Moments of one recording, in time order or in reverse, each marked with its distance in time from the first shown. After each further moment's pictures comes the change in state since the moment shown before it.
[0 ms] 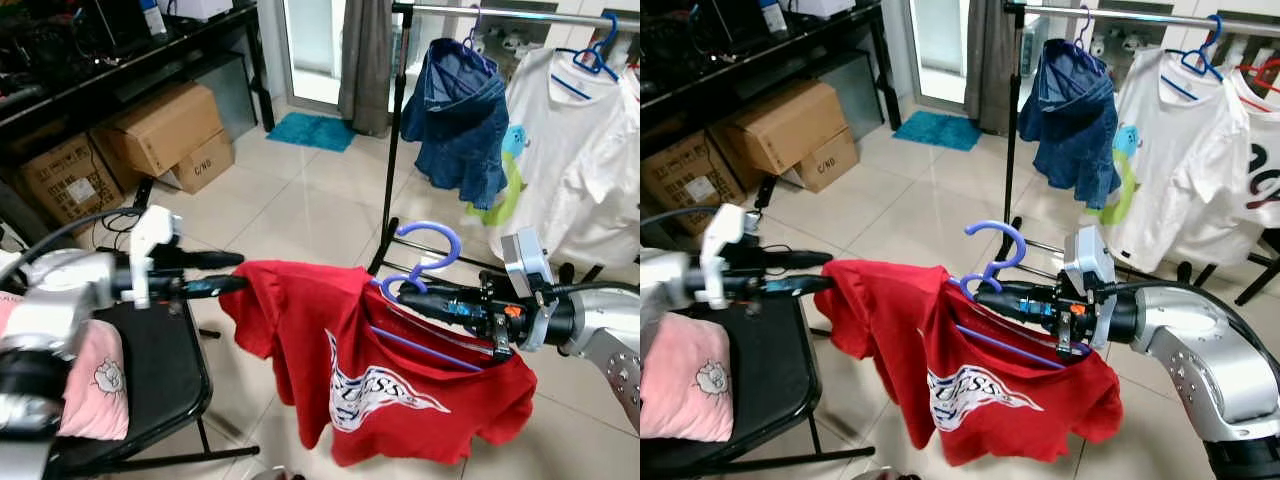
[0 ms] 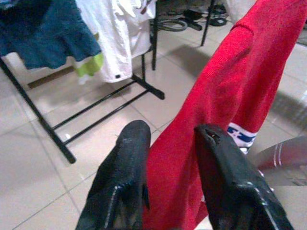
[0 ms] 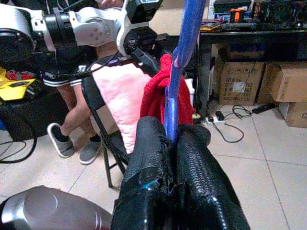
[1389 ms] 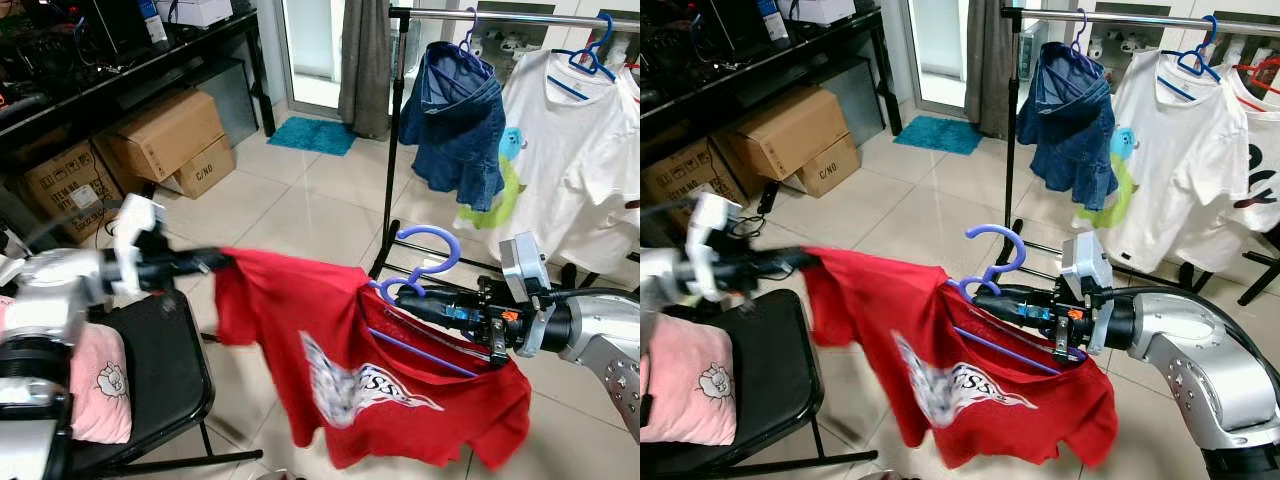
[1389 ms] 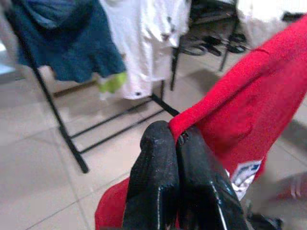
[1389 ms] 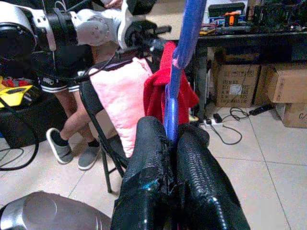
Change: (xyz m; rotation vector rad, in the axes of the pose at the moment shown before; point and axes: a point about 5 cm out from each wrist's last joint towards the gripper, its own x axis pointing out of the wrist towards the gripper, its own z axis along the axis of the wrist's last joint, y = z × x) left arm -0.024 0.016 -0.001 -0.061 -0.116 0.138; right arm 0.001 0.002 -0.004 0.020 -0.007 -0.021
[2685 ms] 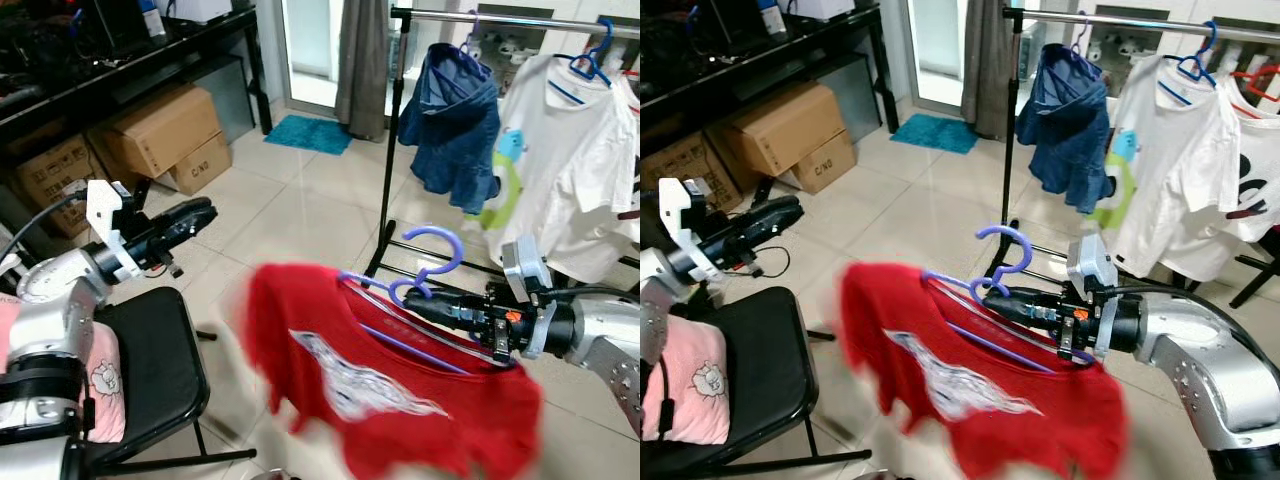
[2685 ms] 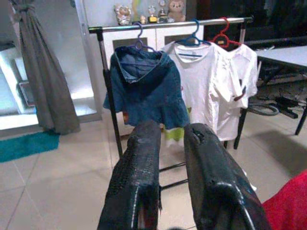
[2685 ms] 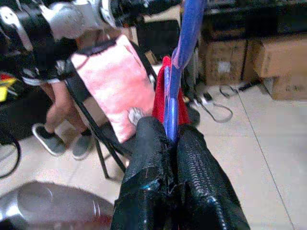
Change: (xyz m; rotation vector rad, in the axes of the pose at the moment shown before) left arm 0.004 0.003 0.002 0.038 -0.233 0.337; right arm -0.010 -0.005 -0.009 0.051 0.068 -0.071
